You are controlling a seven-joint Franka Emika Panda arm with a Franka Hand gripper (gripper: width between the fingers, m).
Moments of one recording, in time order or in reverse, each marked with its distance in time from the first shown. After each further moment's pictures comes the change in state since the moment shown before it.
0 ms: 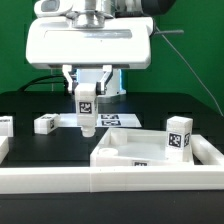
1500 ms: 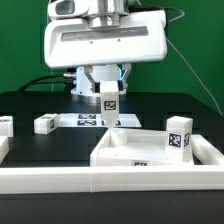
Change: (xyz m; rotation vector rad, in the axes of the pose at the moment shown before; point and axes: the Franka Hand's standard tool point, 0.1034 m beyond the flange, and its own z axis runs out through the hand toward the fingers) arm -0.020 -0.033 -0.011 0.114 -0.267 -0.186
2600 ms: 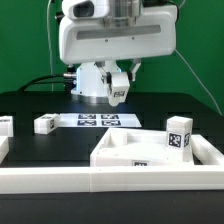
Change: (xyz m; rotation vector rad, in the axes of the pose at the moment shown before) arm -0.031 -0.015 -0.024 0.031 -0.334 -0.118
